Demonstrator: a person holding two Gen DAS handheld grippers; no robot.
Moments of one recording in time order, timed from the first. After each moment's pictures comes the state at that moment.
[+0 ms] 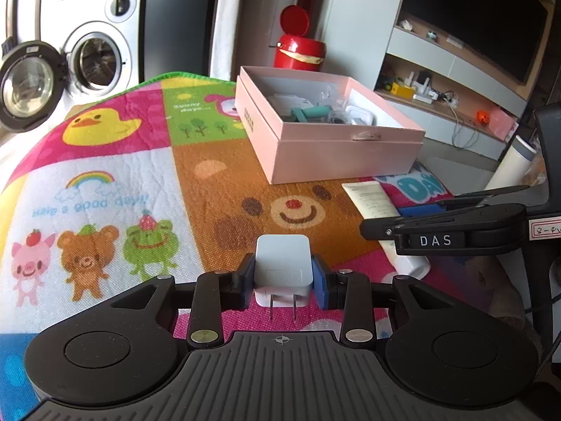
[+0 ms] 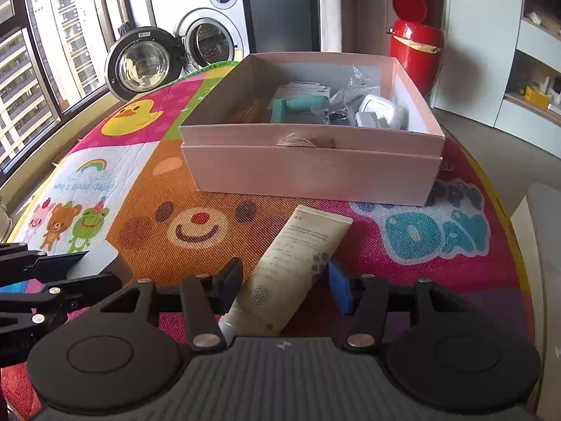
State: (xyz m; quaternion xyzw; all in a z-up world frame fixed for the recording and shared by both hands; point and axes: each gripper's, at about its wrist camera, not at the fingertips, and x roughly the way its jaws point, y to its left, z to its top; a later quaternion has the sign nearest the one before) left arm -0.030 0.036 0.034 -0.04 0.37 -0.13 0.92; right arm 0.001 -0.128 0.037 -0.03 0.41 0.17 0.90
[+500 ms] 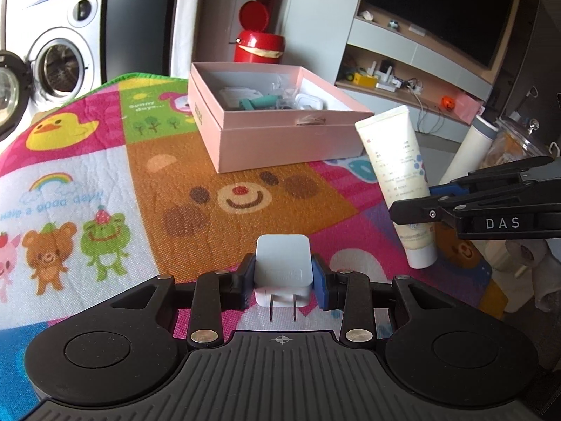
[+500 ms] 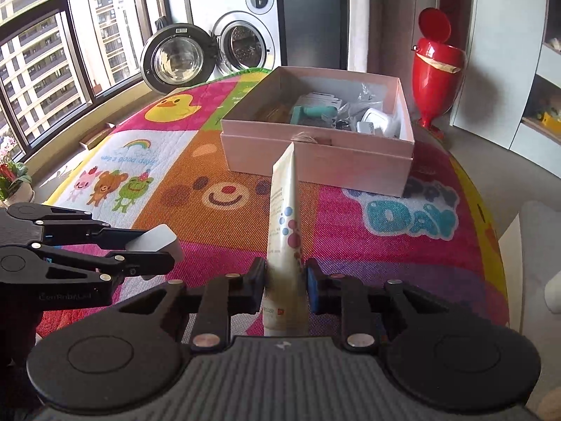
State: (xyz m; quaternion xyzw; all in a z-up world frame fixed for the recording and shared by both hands) left arm -0.046 0.015 0.038 -0.03 0.36 -0.20 0.91; right arm -0.054 -0.173 0.083 -0.03 0.38 0.20 0.90
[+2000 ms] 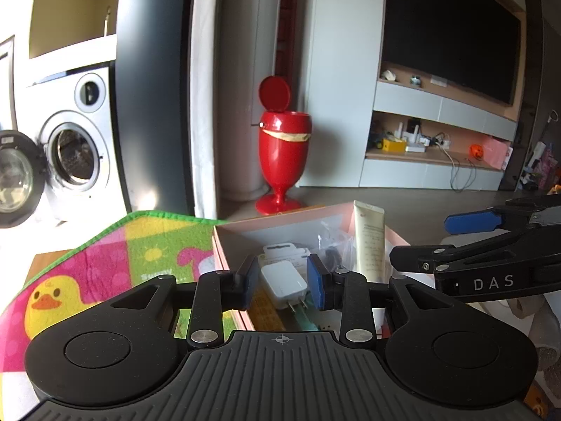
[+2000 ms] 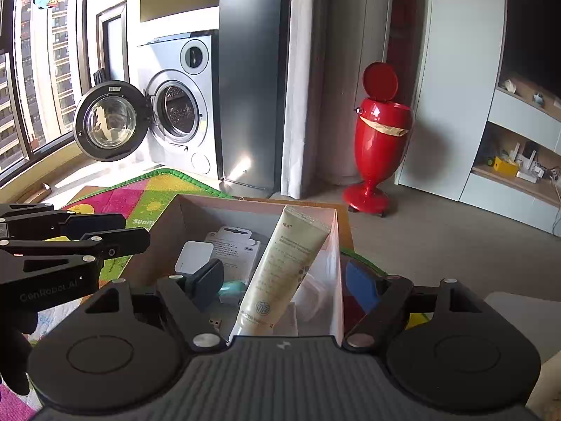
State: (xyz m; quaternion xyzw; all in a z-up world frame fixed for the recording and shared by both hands) left arm 0.110 -0.001 0.100 0.01 0.25 -0.15 0.96; right arm 0.097 -0.163 0.120 -0.04 0.30 0.10 0.95
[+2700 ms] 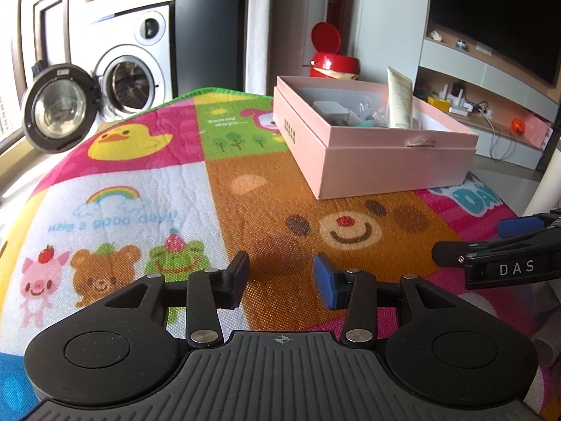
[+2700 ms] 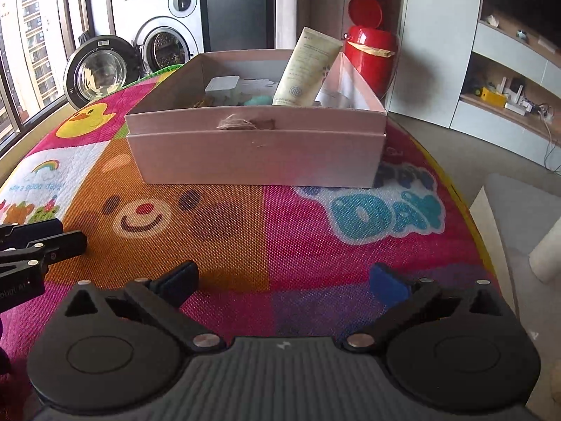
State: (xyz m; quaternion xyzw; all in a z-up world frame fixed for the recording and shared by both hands) left arm -0.008 0.035 0.010 -0.01 0.33 -0.06 0.94; right arm -0.003 -0.143 0.014 -0.02 0.38 0.06 0.92
